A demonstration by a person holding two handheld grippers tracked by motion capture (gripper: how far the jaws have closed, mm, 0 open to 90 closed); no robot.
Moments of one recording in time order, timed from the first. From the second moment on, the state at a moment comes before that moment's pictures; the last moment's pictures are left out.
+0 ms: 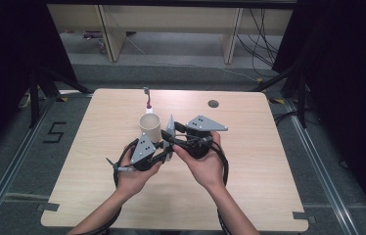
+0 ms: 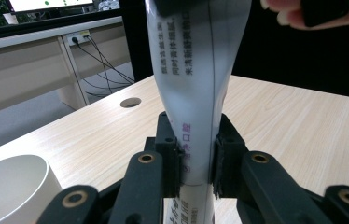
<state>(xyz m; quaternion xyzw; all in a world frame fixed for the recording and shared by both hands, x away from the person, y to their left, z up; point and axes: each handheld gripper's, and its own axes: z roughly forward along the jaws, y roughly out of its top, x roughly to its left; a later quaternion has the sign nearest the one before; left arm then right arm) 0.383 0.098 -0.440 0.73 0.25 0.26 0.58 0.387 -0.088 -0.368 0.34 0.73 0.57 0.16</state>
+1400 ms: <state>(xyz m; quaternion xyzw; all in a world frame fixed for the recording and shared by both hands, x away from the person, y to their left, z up) 0.388 0.118 -0.433 0.72 0.26 0.26 0.59 0.367 -0.154 -0.381 0.34 0.69 0.60 0.22</state>
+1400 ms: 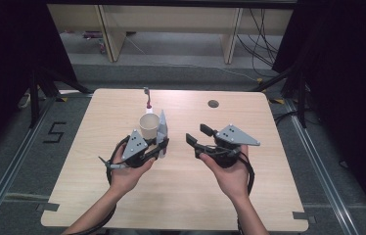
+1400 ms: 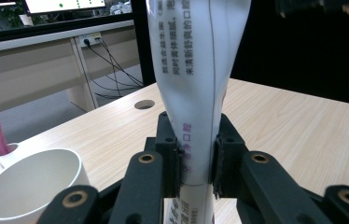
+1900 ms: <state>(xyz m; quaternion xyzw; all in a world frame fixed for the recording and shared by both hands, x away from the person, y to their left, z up) 0.396 0.133 -0.422 0.71 0.27 0.28 0.59 0.358 -0.210 -0.433 0.38 0.69 0.57 0.25</state>
